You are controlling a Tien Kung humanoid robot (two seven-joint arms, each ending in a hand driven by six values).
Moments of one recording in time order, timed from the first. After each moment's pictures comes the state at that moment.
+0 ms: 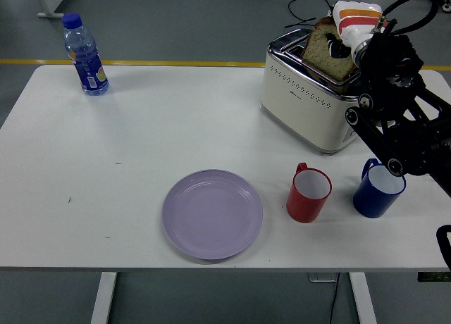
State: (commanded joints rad) left arm -0.09 0.07 -0.94 -0.18 1.02 0.16 0.27; right arm 1.06 -0.13 0.88 0.89 -2.19 -0.02 -0.48
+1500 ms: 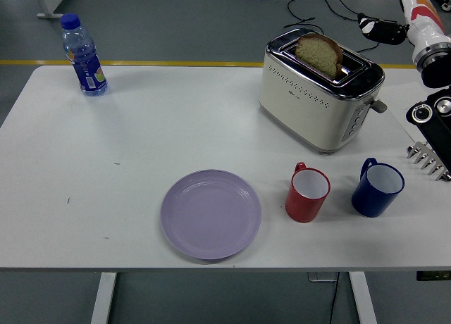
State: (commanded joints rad) left arm -0.08 0.07 -0.95 -0.18 1.02 0.16 0.27; right arm 0.80 -0.34 1.09 1.23 -1.59 -0.36 -0.32
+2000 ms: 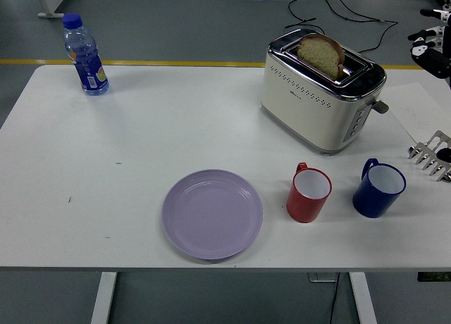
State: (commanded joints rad) left arm -0.08 0.07 -0.96 -0.18 1.04 0.16 0.27; right arm 0.53 -0.45 1.20 1.33 -1.28 -0.40 -0.17
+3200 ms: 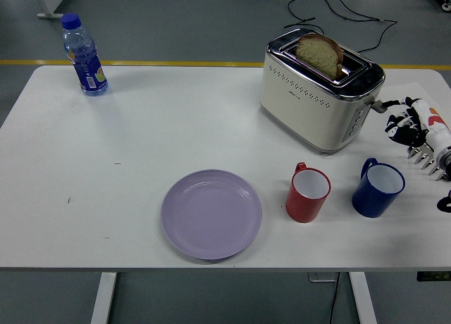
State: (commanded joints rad) left arm -0.08 0.07 -0.96 -0.18 1.04 0.16 0.27; right arm 0.46 -0.45 1.10 1.27 -1.48 -0.19 -0.30
